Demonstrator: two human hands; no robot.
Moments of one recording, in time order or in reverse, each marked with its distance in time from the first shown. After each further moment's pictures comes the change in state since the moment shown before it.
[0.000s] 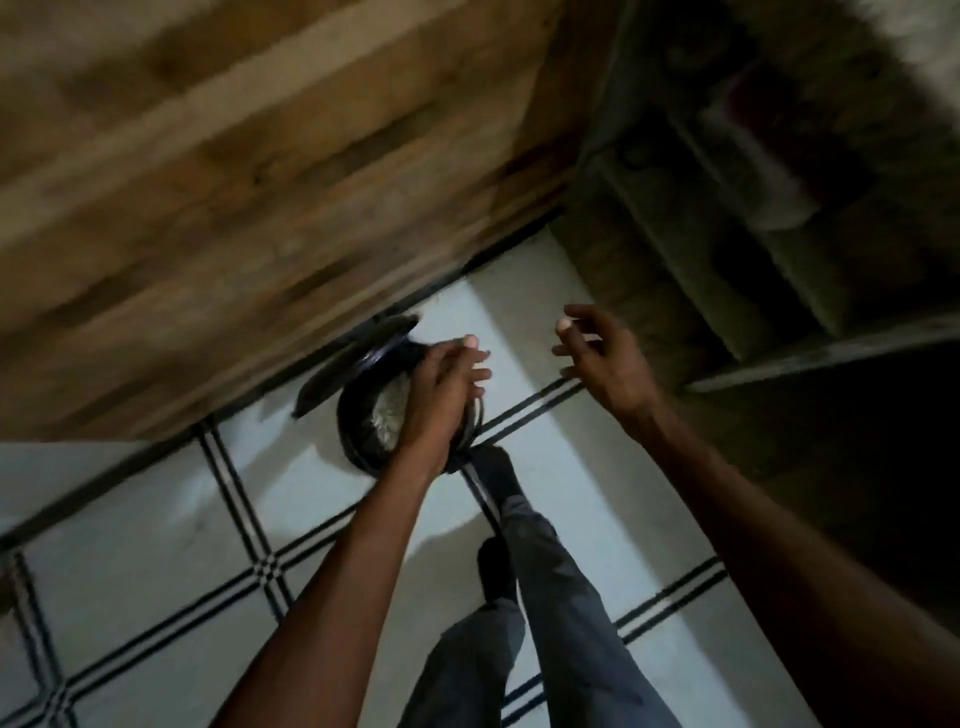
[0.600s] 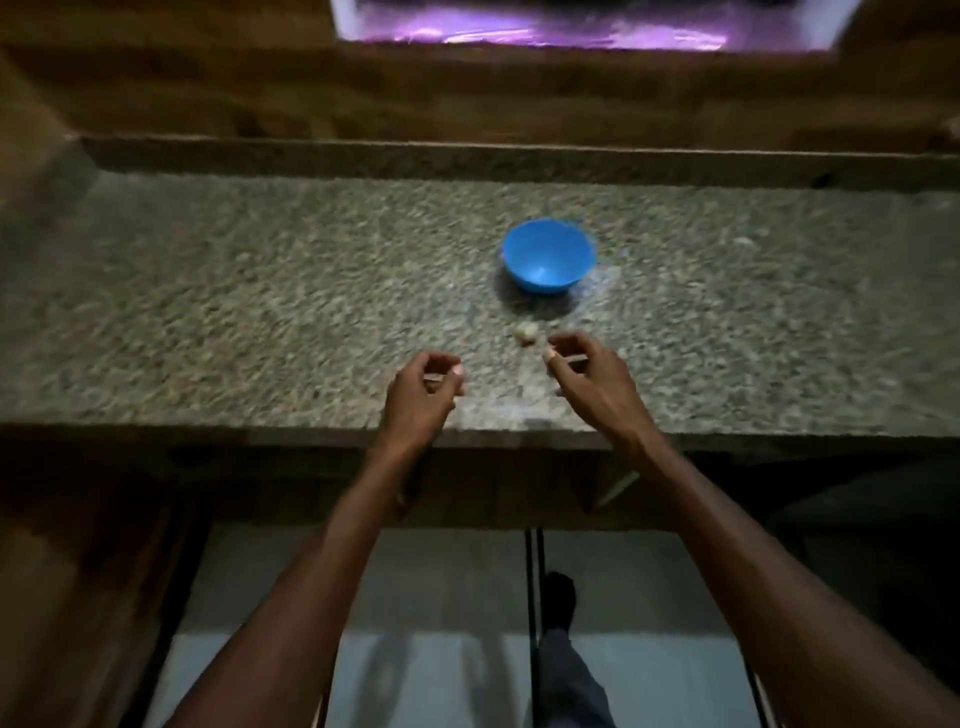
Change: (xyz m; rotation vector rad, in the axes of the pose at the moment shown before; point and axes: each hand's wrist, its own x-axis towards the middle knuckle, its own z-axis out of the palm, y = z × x) left_hand -0.323 0.069 0.483 0.705 -1.007 0.685; right_hand -0.382 0.073 -0.470 0.167 1.084 0.168
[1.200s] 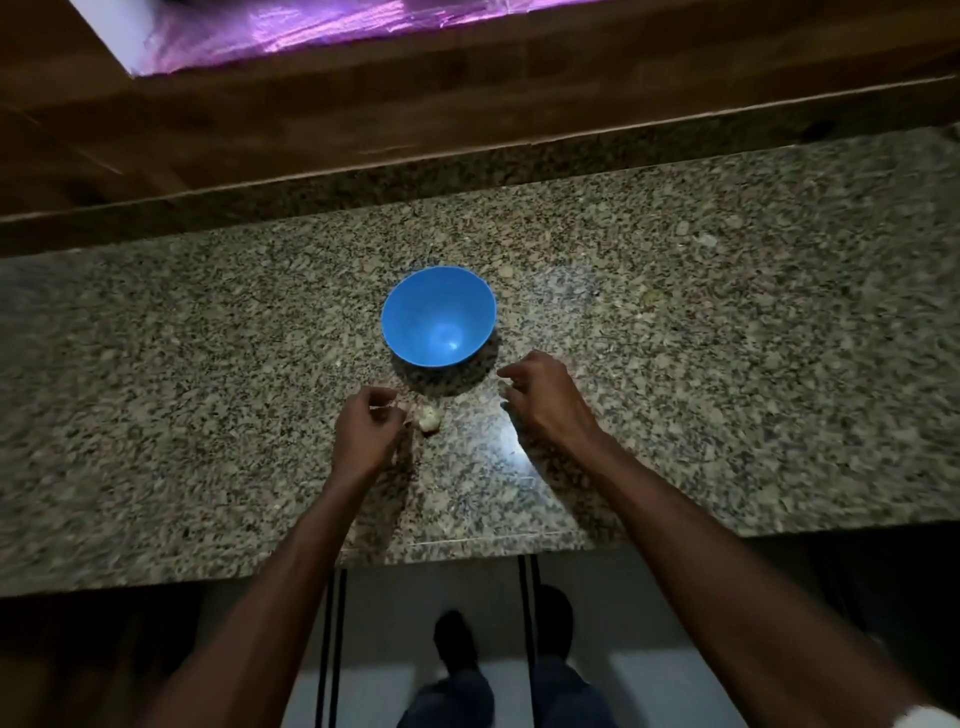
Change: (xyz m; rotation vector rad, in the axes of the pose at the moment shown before) left_hand 0.170 -0.001 0.132 0.350 0.063 -0.150; right_hand 0.197 0.126 -0.071 -0.313 -0.171 -0.076
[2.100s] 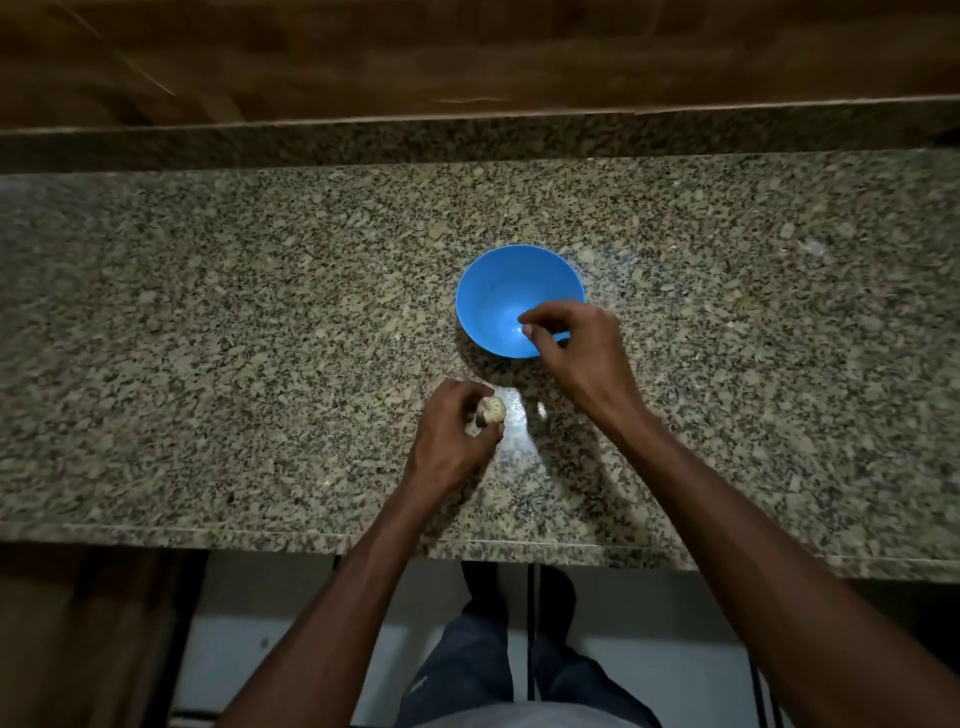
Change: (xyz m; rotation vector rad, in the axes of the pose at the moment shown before) left_hand -0.005 -0.011 0.007 0.048 -0.154 0.273; right_hand 0.038 -0.090 -0.001 0.219 0.176 -0.059
